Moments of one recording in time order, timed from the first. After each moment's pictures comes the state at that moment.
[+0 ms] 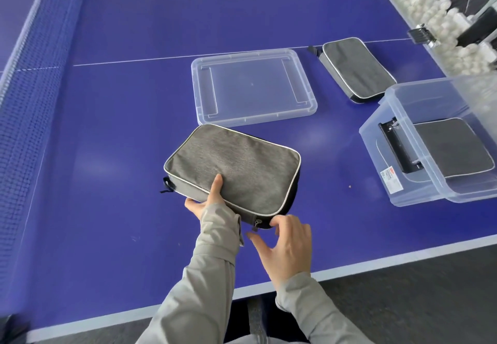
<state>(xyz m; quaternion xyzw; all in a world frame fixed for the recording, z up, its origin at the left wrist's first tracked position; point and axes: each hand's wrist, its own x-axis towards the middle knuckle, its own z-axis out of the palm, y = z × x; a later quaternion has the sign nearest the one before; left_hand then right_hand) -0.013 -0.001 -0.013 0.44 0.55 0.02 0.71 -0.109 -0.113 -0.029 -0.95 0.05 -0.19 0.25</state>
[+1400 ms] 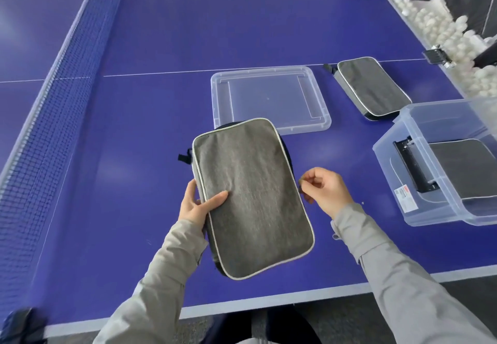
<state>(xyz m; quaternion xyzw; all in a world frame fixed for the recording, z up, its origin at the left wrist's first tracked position) -0.023 0.081 0.015 0.59 0.25 -0.13 0.76 0.011 -0.185 0.019 -0.80 0.11 0.09 0.58</state>
